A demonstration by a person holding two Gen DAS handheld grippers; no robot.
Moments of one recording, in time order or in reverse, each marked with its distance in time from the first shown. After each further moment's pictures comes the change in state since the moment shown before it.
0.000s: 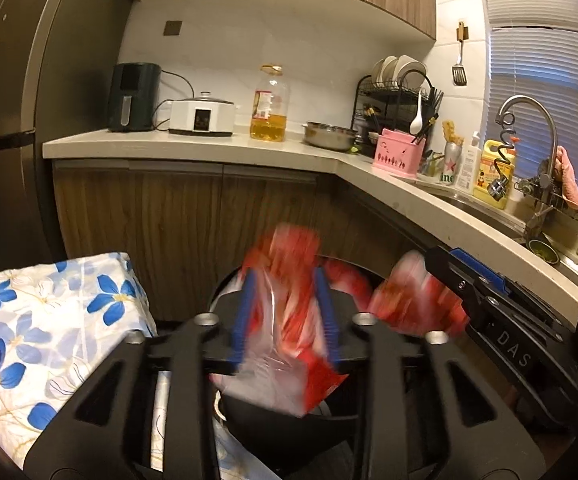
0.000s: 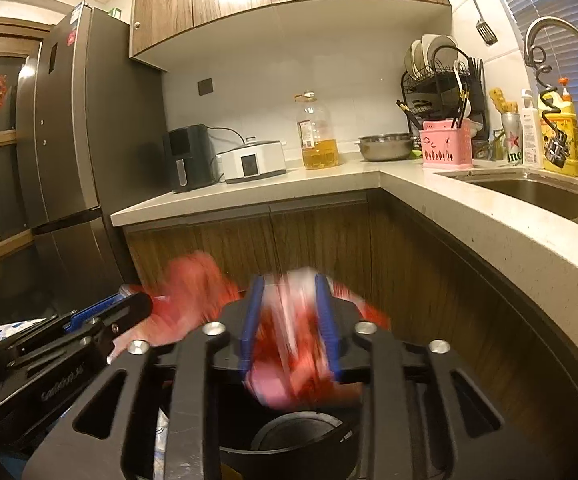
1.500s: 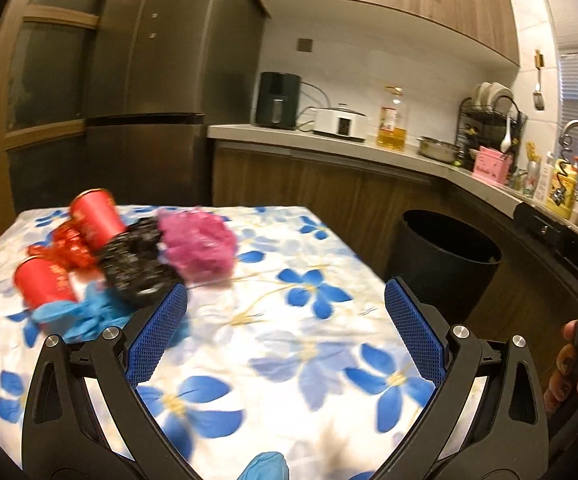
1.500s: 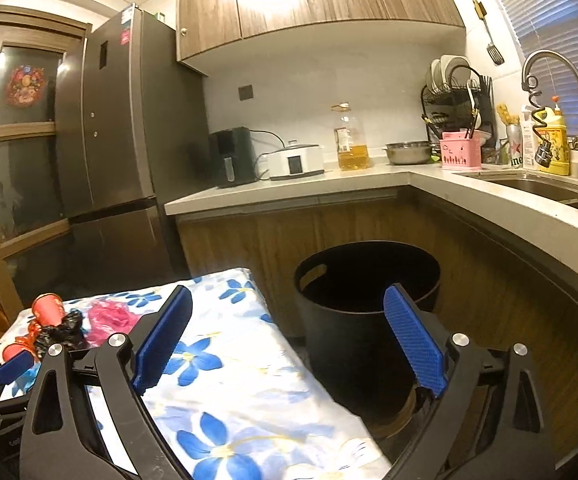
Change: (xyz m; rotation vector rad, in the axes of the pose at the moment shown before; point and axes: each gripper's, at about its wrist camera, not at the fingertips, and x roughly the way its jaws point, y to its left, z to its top) left arm -0.262 0.113 -0.104 -0.119 -0.037 0.409; right arm -0.136 0.123 -0.056 -0.028 -0.029 0.057
